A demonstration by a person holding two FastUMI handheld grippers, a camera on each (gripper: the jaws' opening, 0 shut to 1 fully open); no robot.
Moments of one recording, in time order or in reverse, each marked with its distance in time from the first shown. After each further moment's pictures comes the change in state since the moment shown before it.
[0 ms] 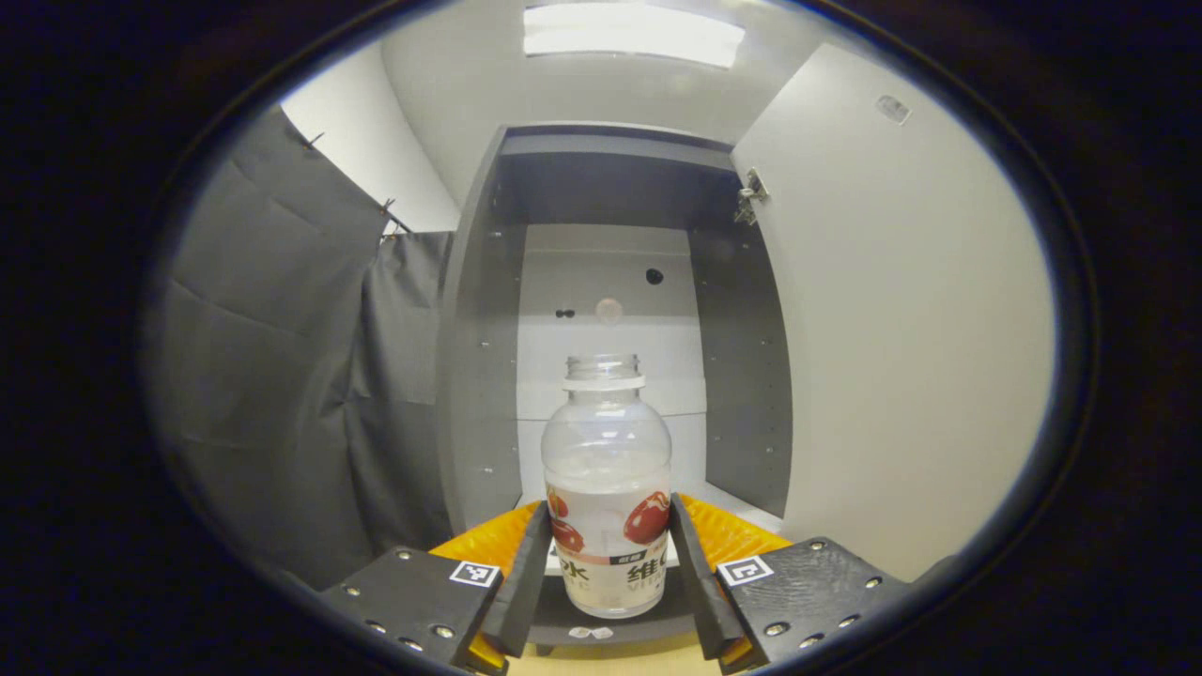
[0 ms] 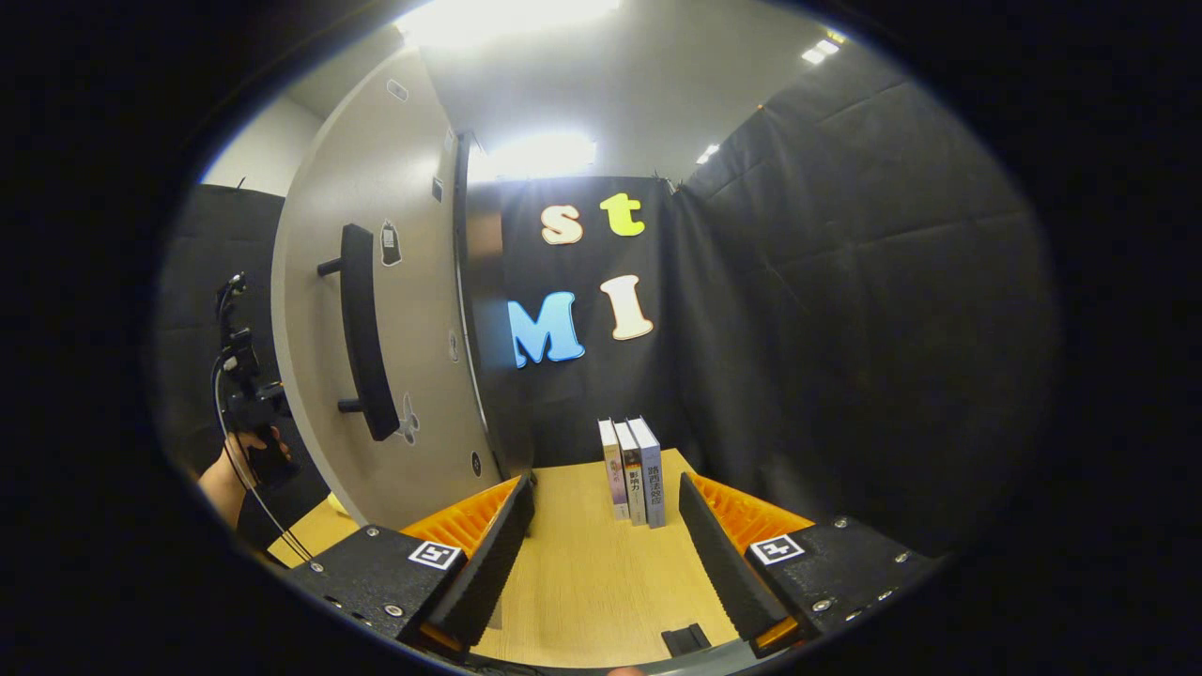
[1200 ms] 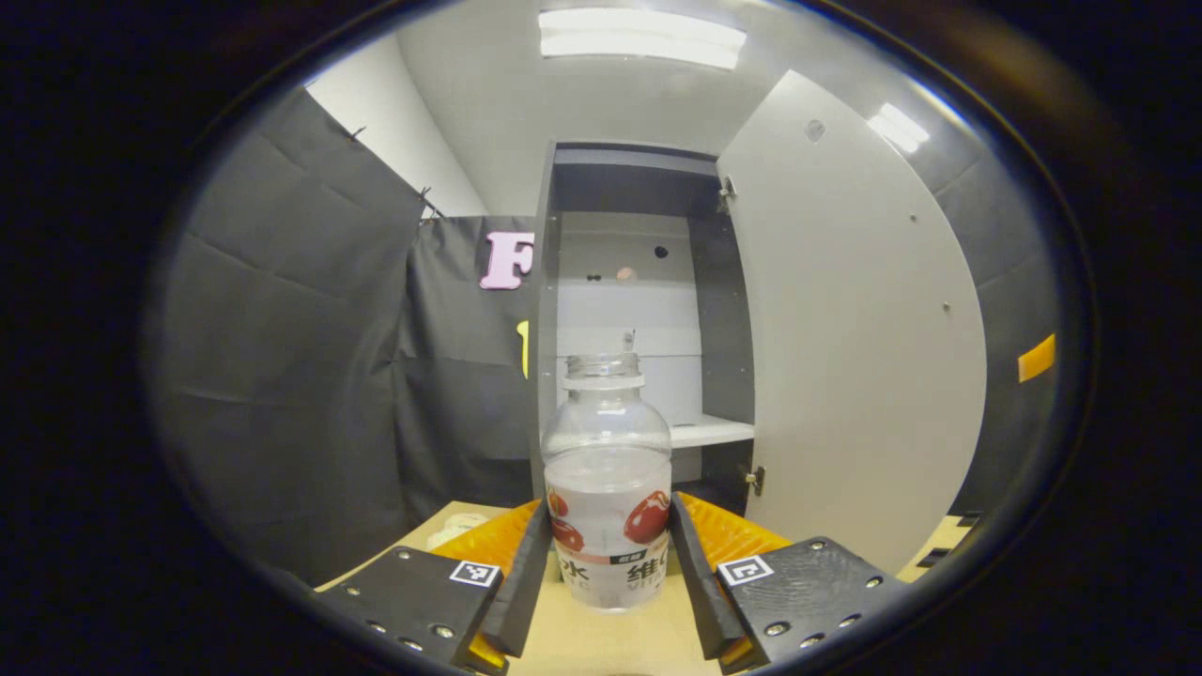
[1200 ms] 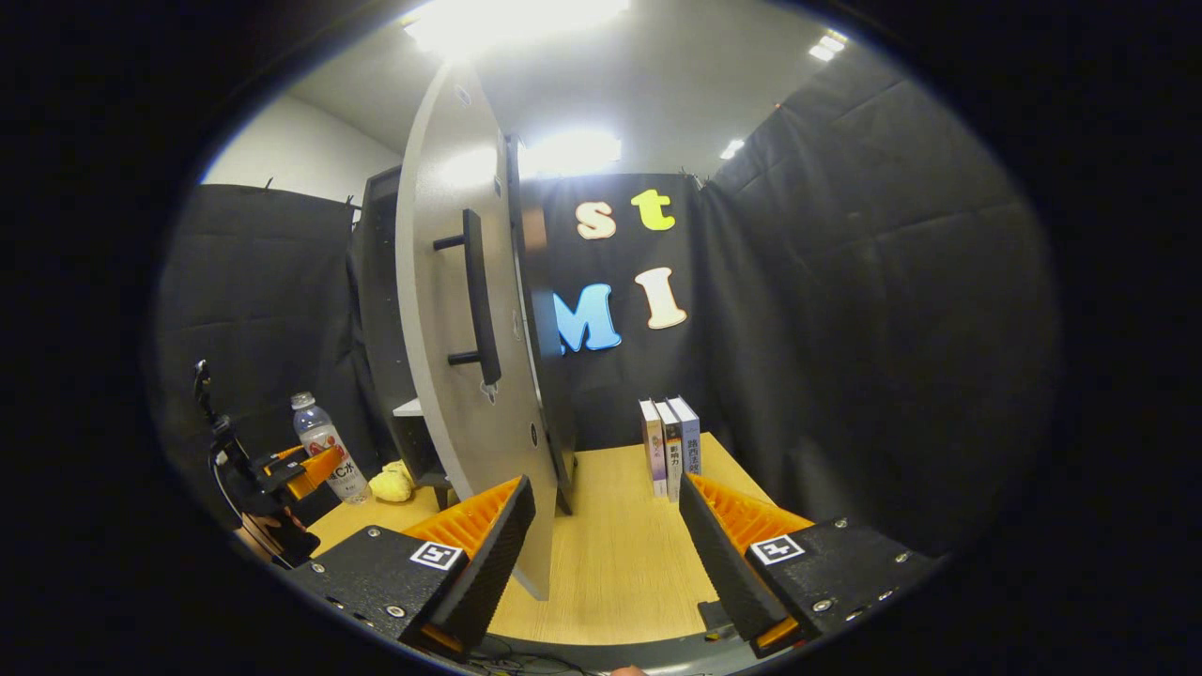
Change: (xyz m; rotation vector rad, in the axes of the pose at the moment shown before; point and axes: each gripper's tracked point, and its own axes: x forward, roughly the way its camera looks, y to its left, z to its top) left arm -0.199 0.028 -0.100 -0.020 0.060 0.028; right arm -0.065 0.046 -0.032 0.002 0.028 0.074
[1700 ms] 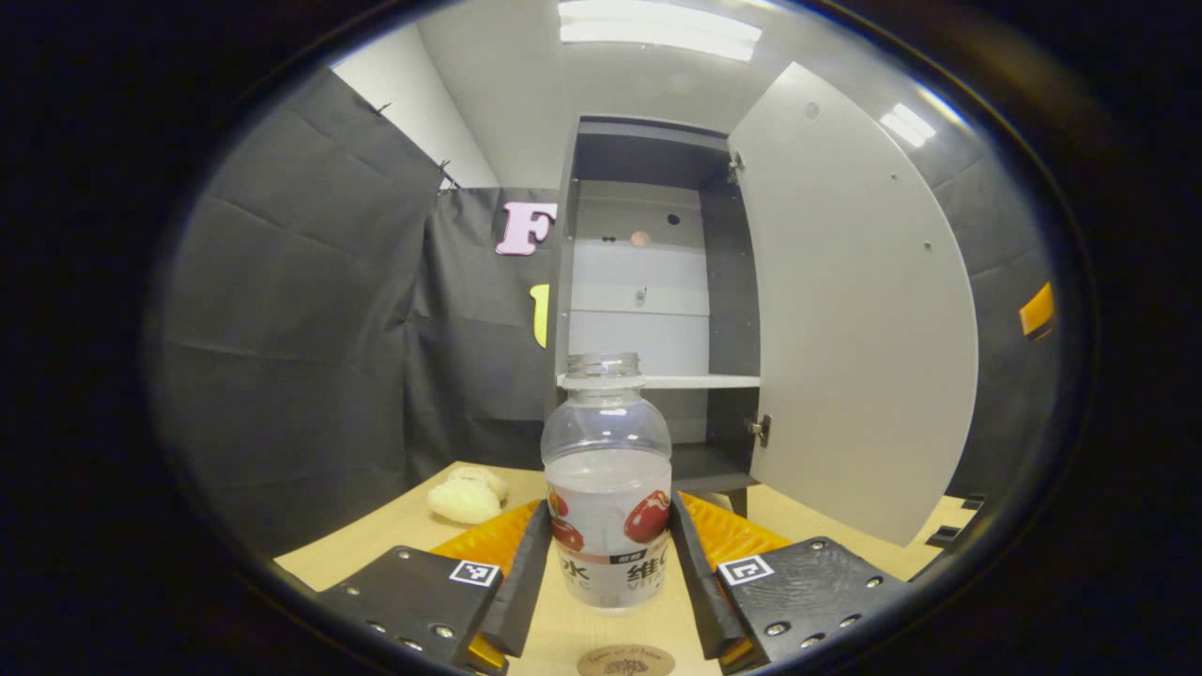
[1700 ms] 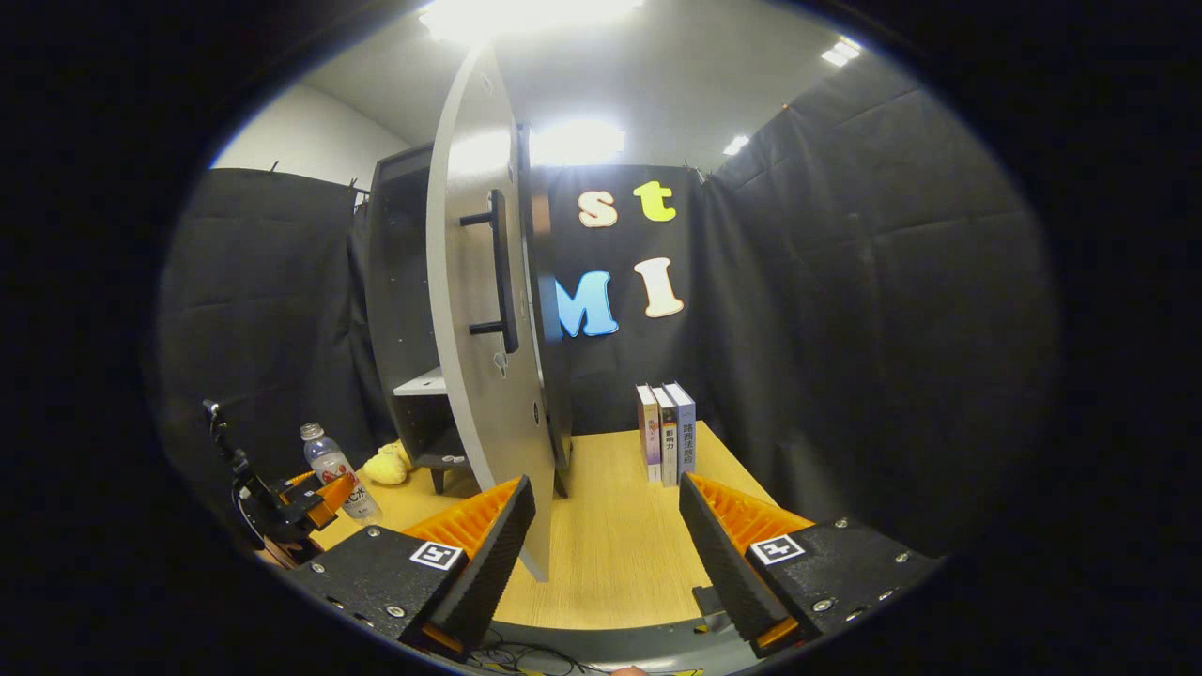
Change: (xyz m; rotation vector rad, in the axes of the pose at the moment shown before) left arm -0.034 0.007 -0.087 -0.039 0.068 0.015; right arm -0.012 0.006 -0.017 -0.048 0.041 -0.026
